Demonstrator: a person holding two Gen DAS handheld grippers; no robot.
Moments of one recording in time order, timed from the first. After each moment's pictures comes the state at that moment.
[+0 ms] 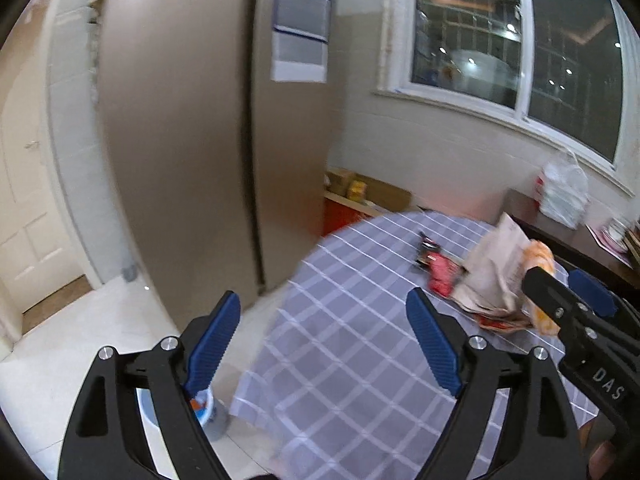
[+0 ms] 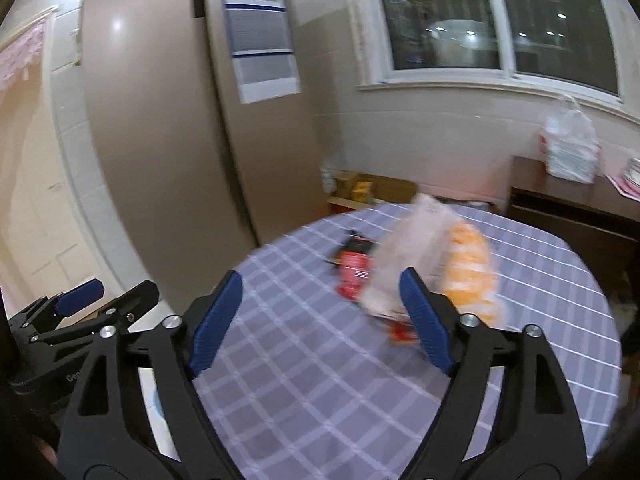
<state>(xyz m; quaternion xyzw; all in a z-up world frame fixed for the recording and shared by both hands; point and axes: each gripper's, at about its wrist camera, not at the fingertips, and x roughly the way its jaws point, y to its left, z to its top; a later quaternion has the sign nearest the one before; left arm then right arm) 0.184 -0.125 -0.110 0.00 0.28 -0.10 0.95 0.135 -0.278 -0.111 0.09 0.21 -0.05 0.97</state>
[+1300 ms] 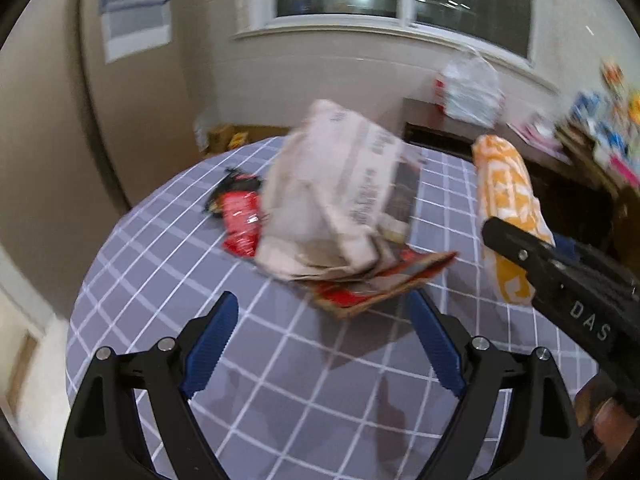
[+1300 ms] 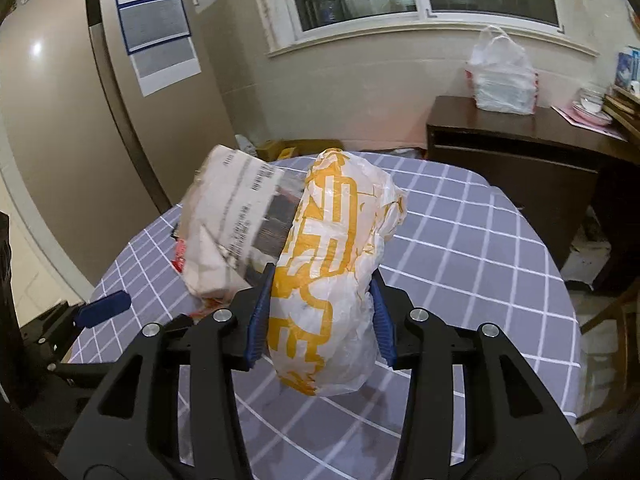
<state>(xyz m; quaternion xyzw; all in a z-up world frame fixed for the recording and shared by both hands) 0.196 -0.310 -0.176 0.12 0.34 -0.27 0.89 0.122 -0.423 -0.171 0.16 0.27 -0.14 0.94</state>
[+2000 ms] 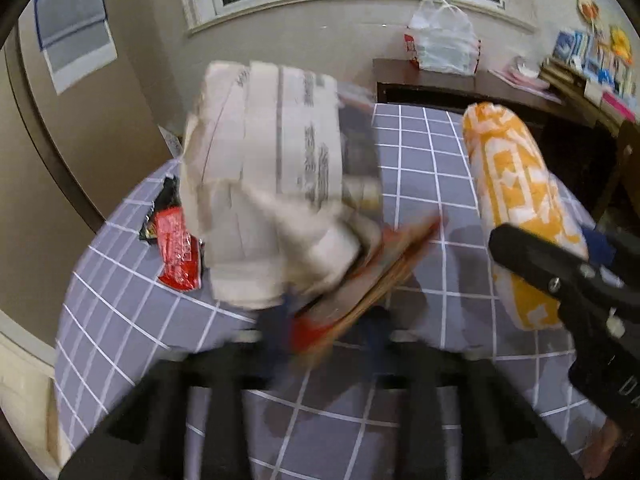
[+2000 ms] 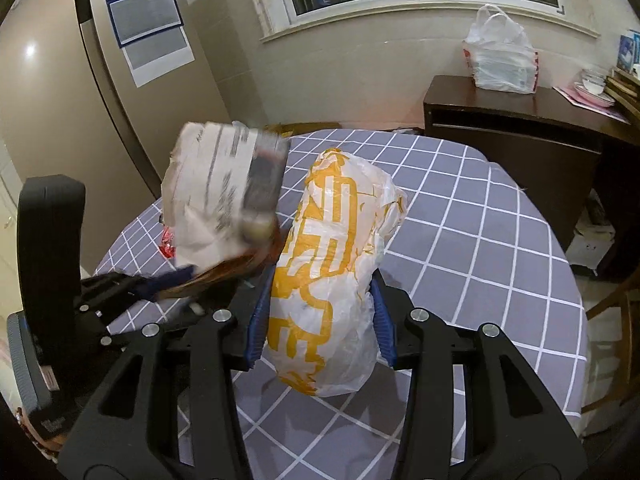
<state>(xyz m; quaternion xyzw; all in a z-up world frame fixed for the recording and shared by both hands) 0.224 -0.357 -0.202 0.19 0.37 -0.30 0.86 0.127 -0.435 -0.185 0.18 0.30 -0.12 0.93</state>
